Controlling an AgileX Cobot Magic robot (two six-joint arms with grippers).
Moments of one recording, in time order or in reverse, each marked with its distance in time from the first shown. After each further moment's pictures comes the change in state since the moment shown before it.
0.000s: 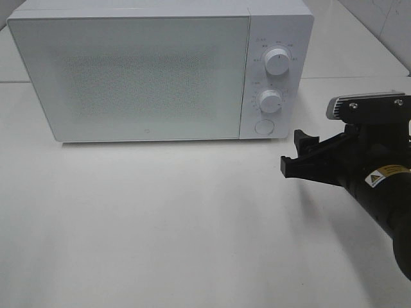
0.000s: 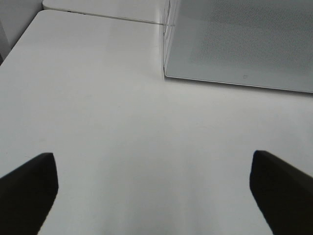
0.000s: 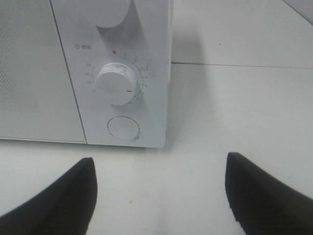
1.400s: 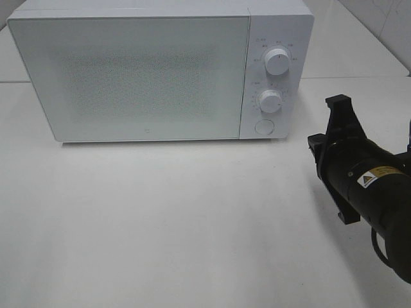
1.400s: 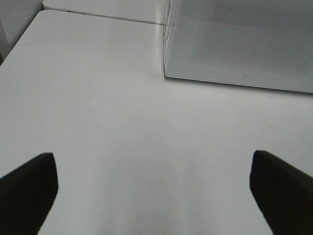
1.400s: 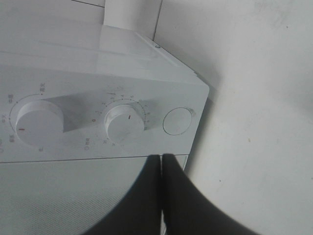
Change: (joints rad) left arm 0.000 0.000 0.000 0.000 0.000 0.000; right arm 0.031 0.001 -0.015 0.055 0.049 1.389
